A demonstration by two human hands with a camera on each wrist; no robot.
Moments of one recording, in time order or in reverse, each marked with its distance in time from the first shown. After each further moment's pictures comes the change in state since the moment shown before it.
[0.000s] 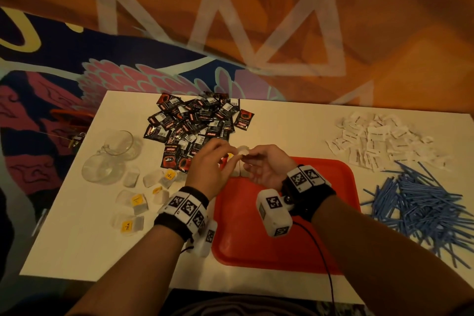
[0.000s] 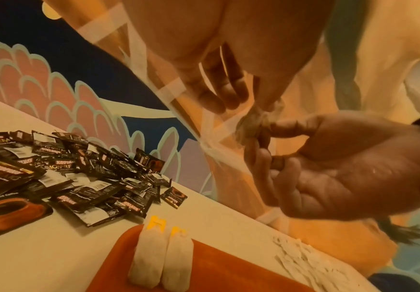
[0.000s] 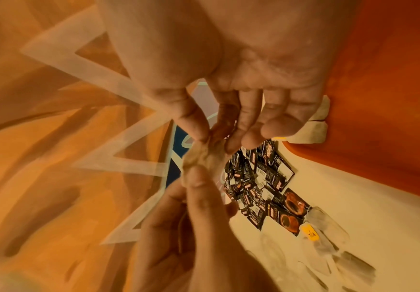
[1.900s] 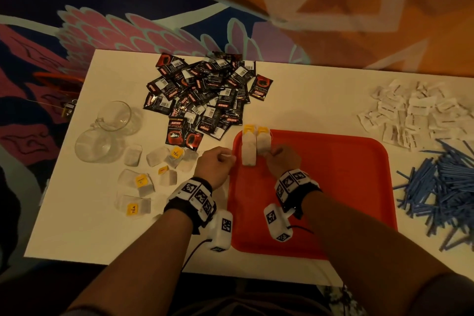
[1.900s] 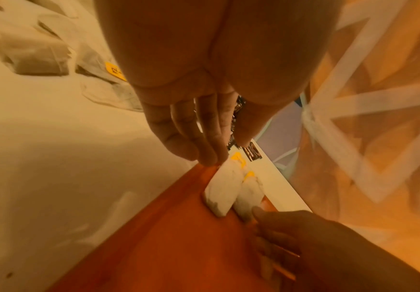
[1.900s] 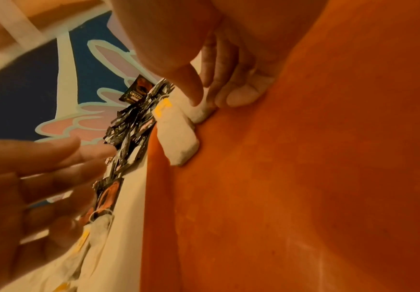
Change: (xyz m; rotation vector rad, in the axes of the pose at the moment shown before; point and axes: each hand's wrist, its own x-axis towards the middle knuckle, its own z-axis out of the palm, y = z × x) left_hand -0.036 -0.090 0.040 -0.262 -0.379 -0.954; right_hand 0.116 0.070 -0.023 -0.833 0.642 -0.170
